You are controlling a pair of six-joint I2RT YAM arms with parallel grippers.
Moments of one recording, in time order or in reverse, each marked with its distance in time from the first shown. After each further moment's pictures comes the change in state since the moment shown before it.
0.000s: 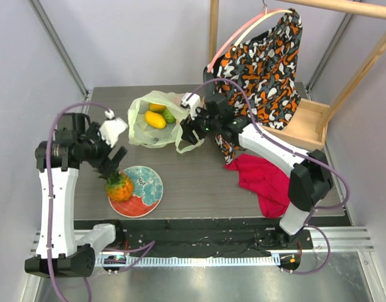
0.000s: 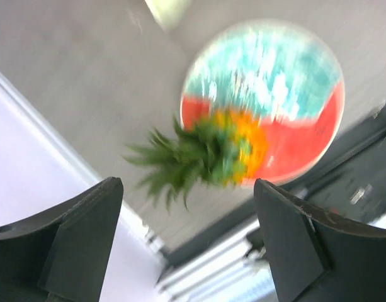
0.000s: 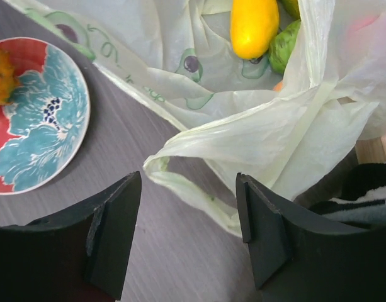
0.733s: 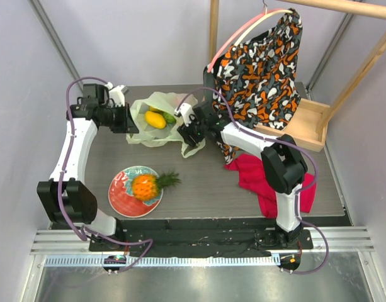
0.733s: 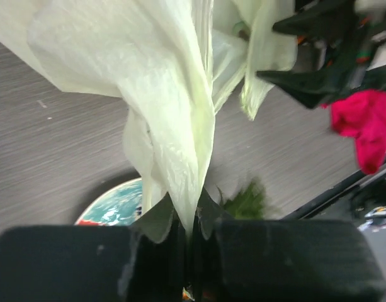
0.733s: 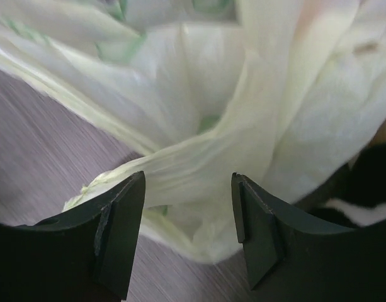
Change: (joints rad) left arm -0.025 0.472 0.107 0.425 0.275 -0.780; right arm -0.011 0.306 0.116 0.010 0.152 -0.076
